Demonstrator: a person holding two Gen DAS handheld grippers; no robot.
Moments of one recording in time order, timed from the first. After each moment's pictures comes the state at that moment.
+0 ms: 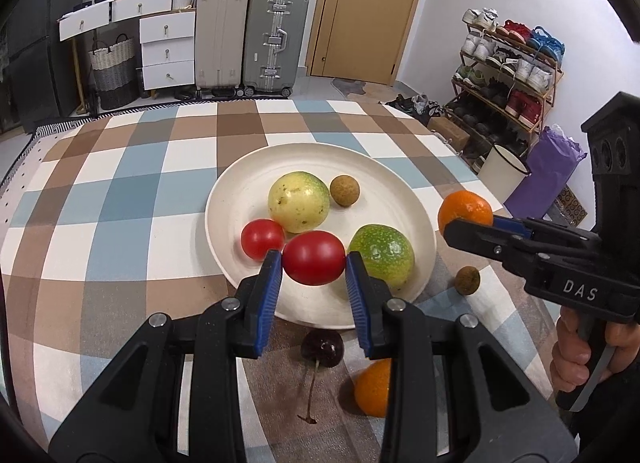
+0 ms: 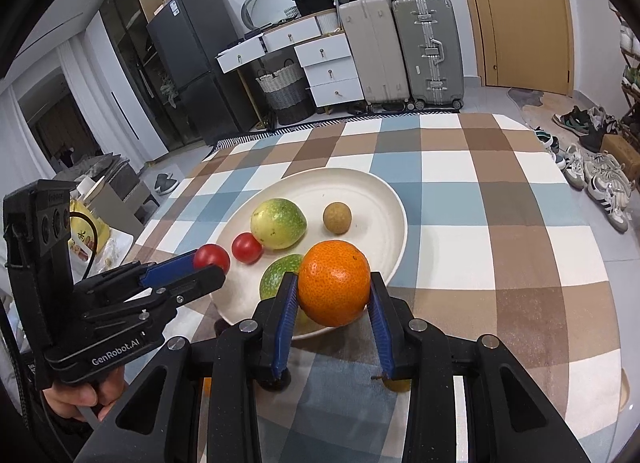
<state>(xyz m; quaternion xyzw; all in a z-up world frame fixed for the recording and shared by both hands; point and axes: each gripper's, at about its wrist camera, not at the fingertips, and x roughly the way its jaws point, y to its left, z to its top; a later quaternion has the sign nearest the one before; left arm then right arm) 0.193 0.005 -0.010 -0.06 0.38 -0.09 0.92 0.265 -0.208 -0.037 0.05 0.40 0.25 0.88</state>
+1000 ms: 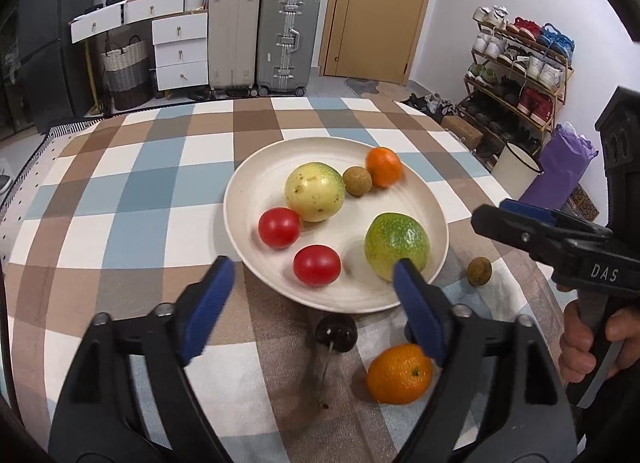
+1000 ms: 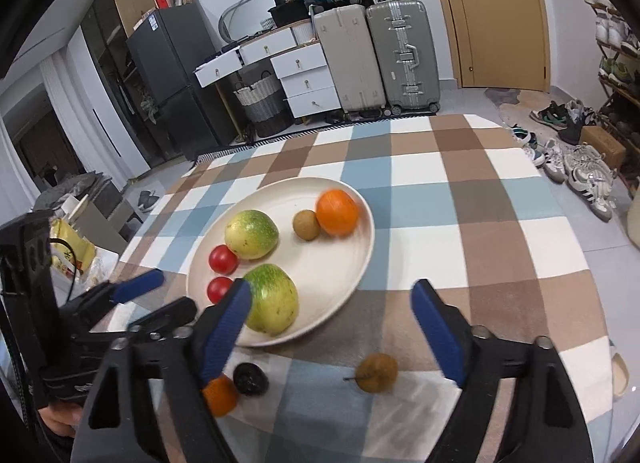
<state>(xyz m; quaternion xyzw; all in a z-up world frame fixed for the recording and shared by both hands) 0.176 0.010 -0.013 -0.05 0.38 -0.07 0.92 0.268 -0.226 -0.041 0.06 0.39 0.21 0.89</state>
